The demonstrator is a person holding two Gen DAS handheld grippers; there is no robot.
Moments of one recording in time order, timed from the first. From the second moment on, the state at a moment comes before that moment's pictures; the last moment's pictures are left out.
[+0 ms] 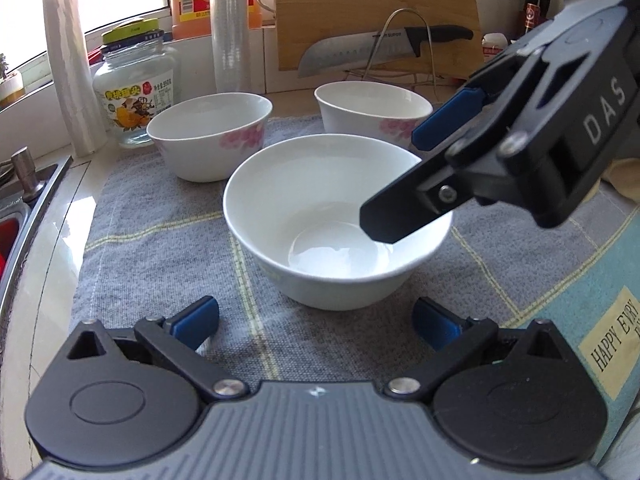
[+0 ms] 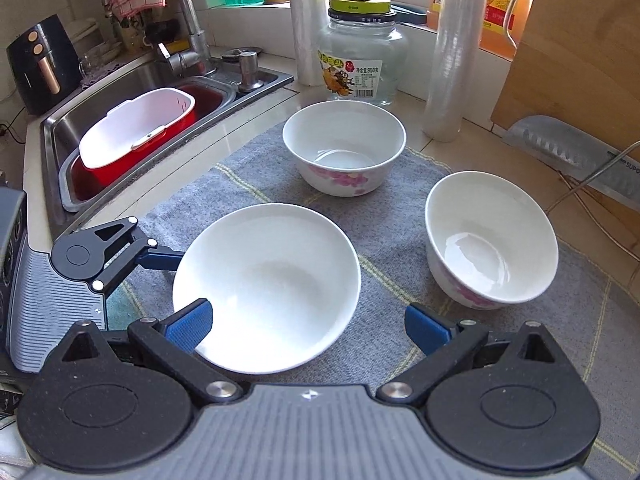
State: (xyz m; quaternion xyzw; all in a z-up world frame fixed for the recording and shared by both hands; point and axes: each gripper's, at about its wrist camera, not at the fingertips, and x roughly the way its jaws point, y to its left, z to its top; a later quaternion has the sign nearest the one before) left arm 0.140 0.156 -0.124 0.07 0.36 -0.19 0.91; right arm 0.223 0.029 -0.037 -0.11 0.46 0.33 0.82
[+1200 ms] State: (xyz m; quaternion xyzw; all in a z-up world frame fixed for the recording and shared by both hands) left arm 0.141 0.150 -0.103 0.08 0.32 -0.22 0.92; right arm 0.248 0.036 -0.043 -0.06 0.49 0.36 0.79
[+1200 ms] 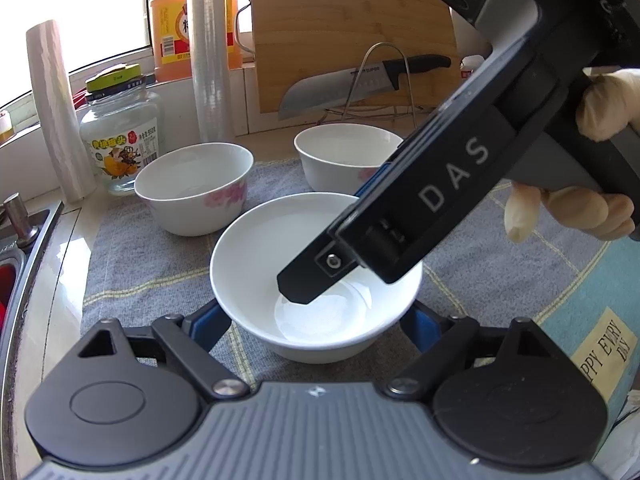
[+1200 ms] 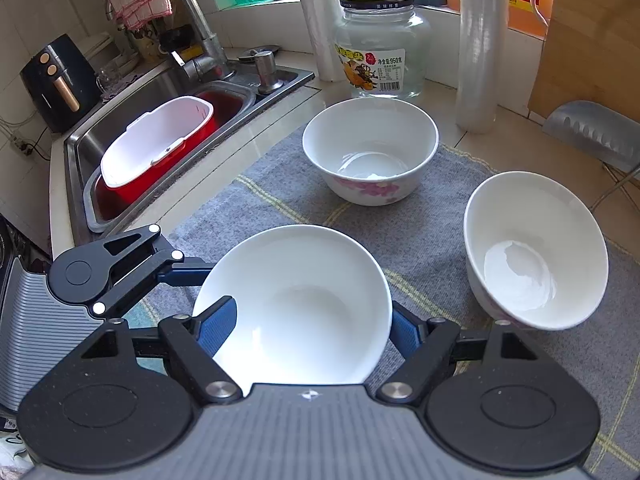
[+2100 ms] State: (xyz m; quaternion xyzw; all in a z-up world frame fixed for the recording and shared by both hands) left arm 0.137 0.129 -0.087 0.10 0.33 -0.24 0.91; right arm 0.224 0.005 -0.026 -0.04 0.48 0.34 0.80
